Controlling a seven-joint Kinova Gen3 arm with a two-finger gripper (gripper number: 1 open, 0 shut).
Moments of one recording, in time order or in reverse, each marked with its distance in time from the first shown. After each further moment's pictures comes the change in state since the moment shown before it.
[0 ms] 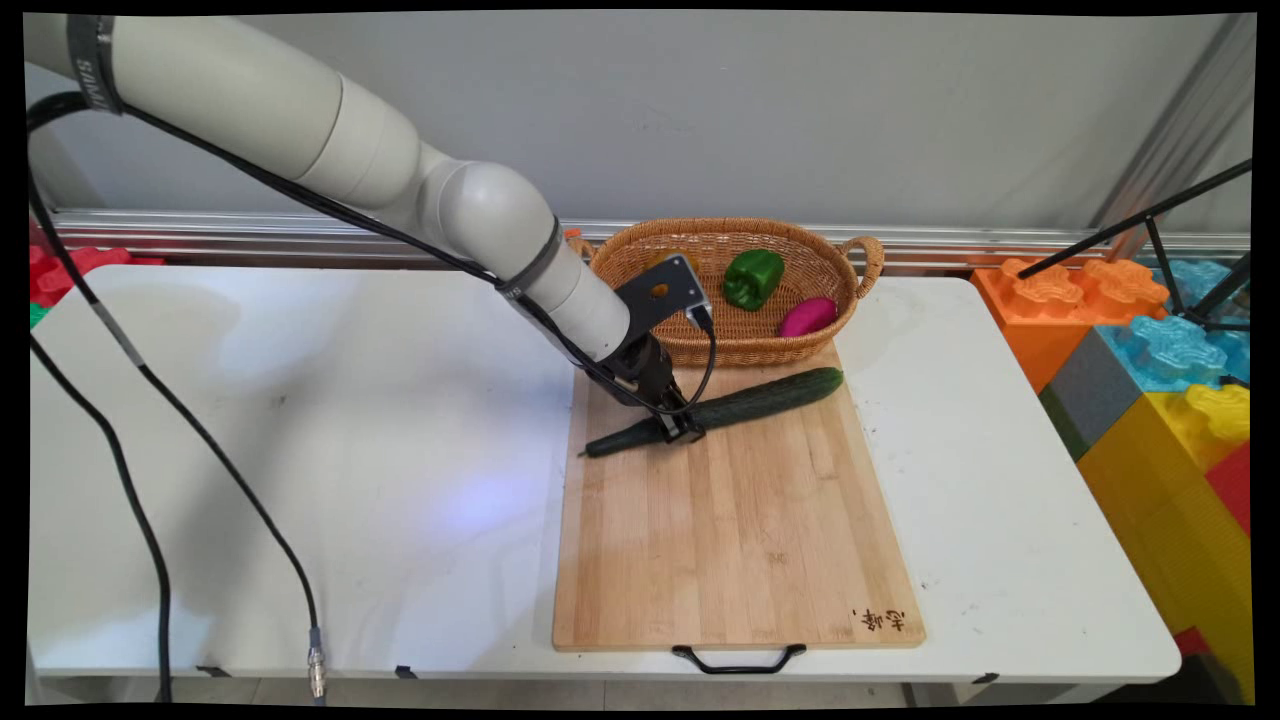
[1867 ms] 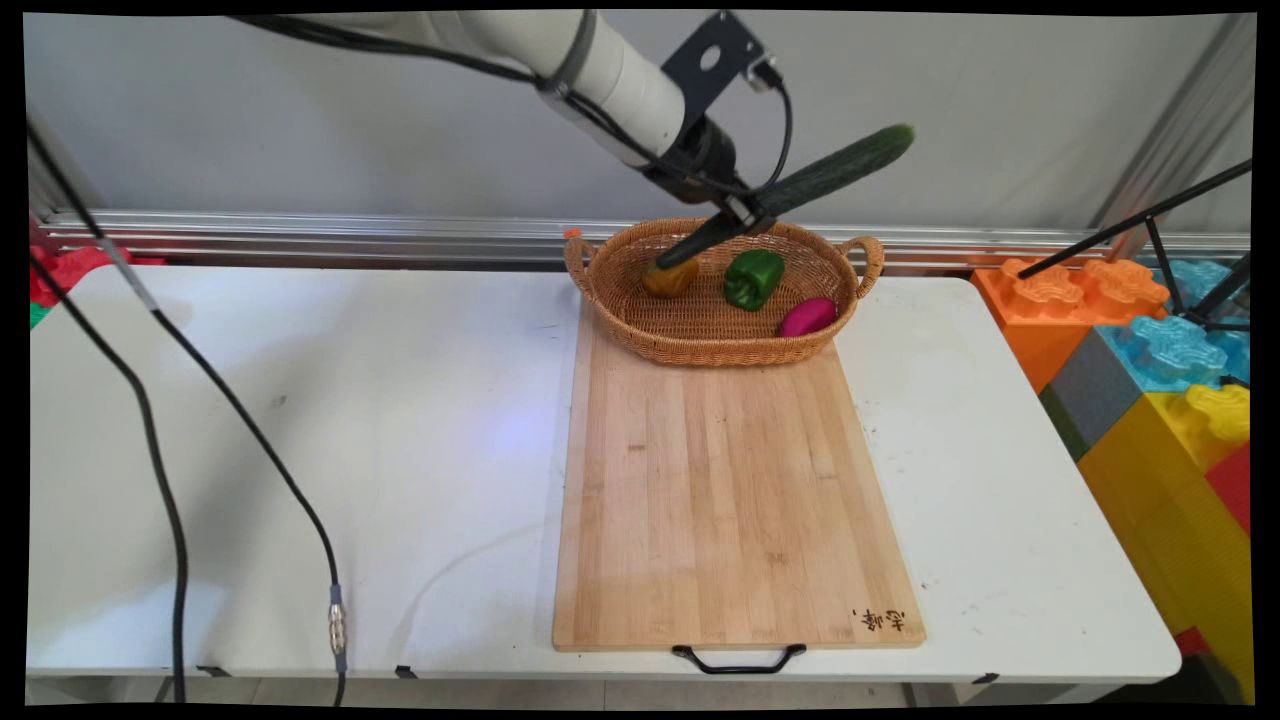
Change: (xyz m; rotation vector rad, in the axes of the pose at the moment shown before) arm 0.121 -0.061 -0.092 0.250 0.238 -0.005
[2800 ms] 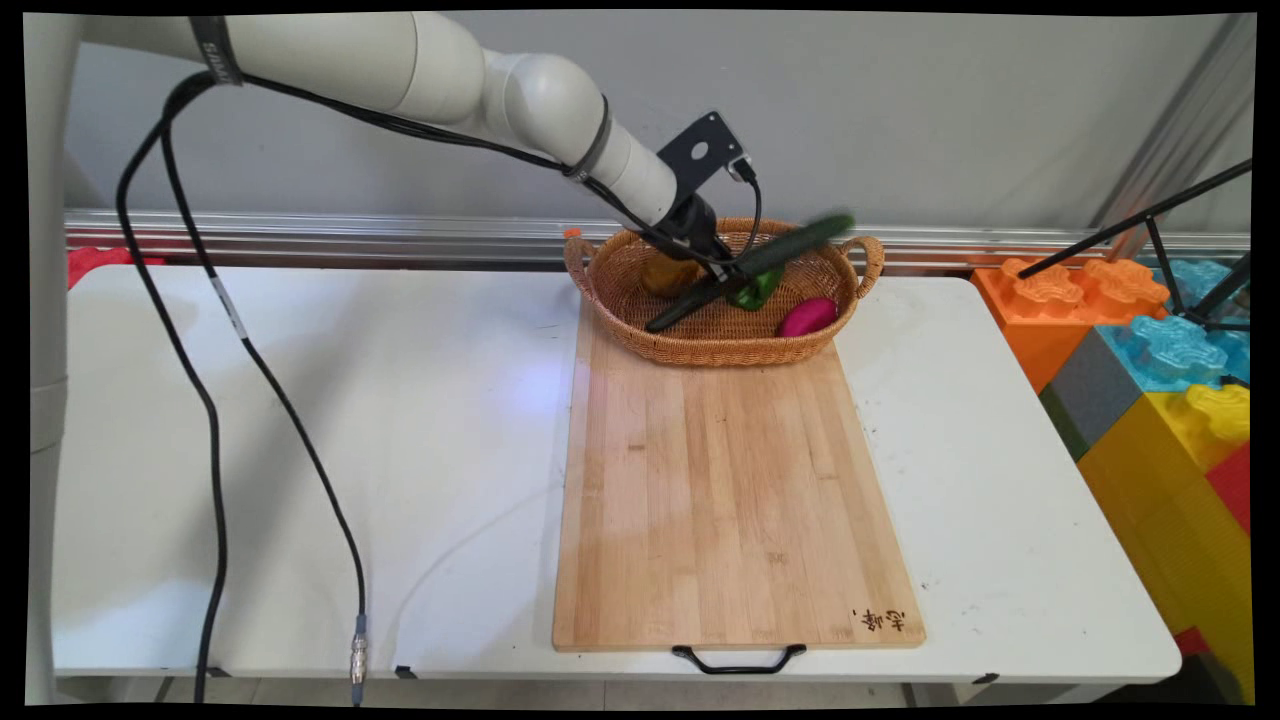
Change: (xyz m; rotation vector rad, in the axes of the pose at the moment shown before) arm -0.053 -0.025 0.085 -0.028 -0.062 0.034
